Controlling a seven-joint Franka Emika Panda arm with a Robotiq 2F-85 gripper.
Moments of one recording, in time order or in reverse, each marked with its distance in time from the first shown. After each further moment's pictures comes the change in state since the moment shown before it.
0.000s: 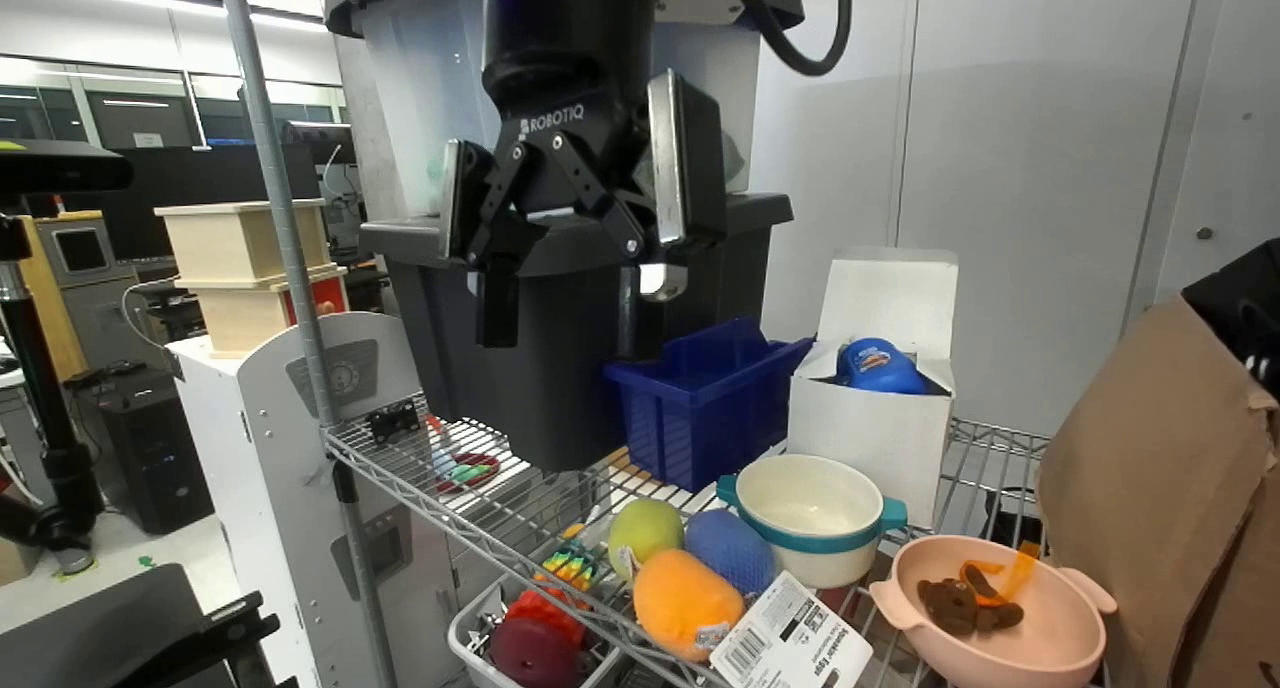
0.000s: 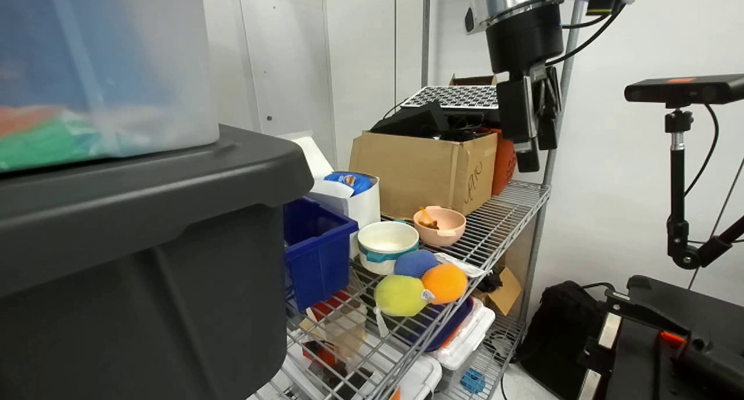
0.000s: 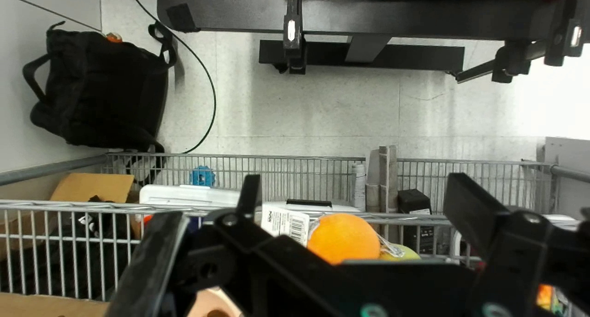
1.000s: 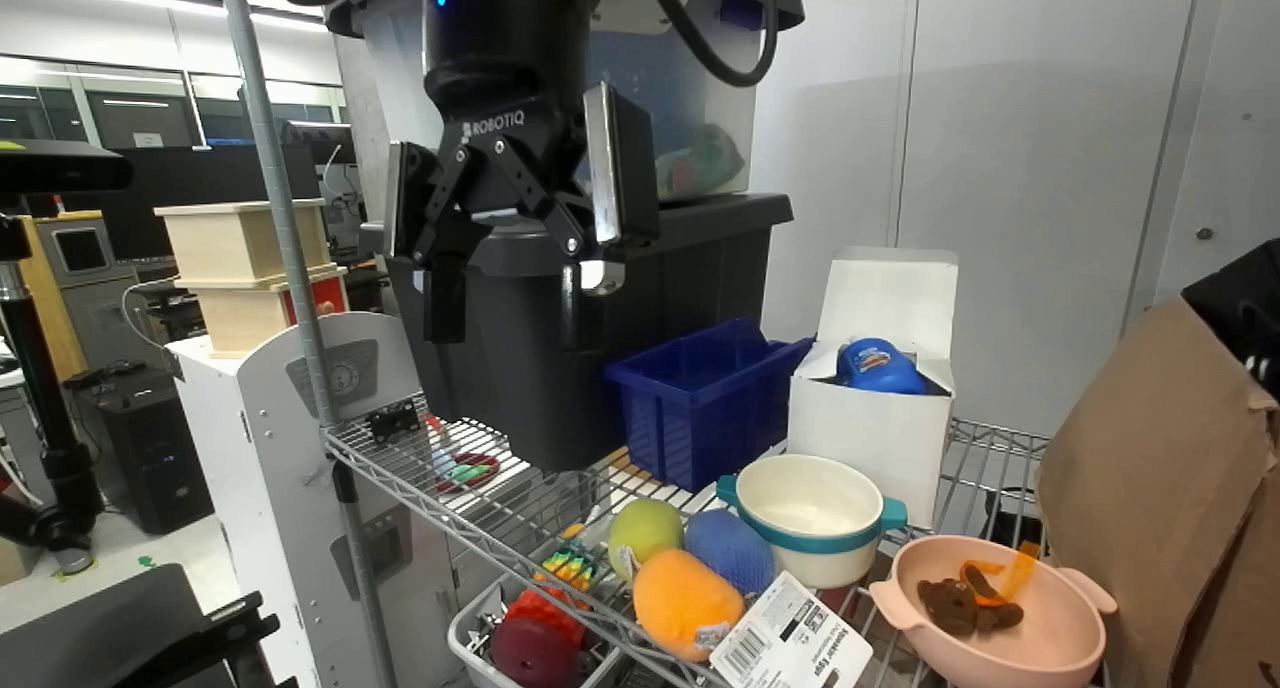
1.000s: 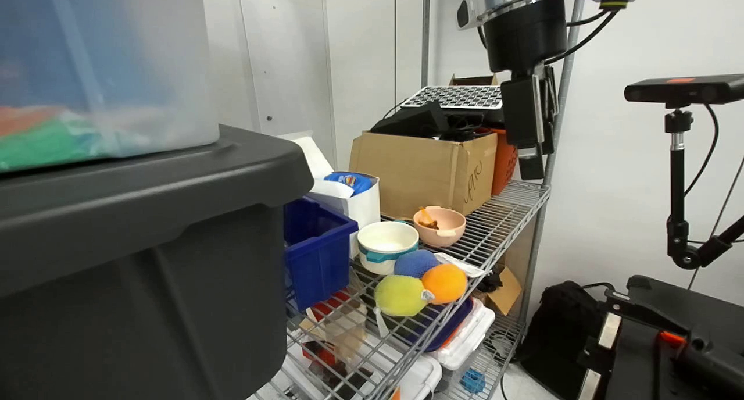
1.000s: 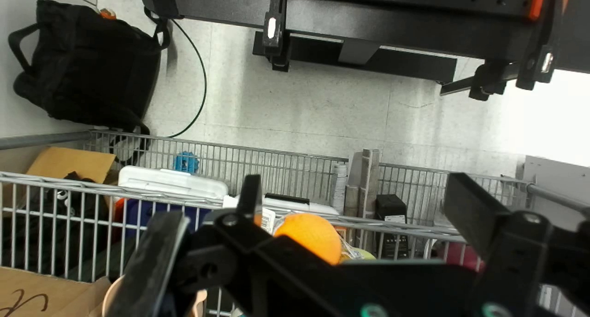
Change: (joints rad) arm 0.019 -0.045 0.038 -0.057 0.000 0.027 -0.041
